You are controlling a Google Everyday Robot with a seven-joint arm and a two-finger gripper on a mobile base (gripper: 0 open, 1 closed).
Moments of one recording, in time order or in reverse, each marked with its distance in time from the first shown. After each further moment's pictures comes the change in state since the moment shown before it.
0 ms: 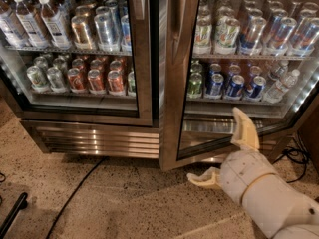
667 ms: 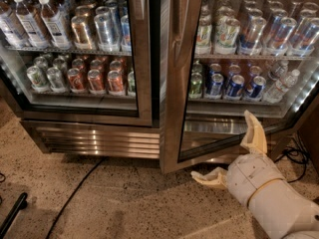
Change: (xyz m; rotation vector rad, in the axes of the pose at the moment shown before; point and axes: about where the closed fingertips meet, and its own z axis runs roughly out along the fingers) arm 0.019 -0.013 -0.007 0.078 -0.033 0.099
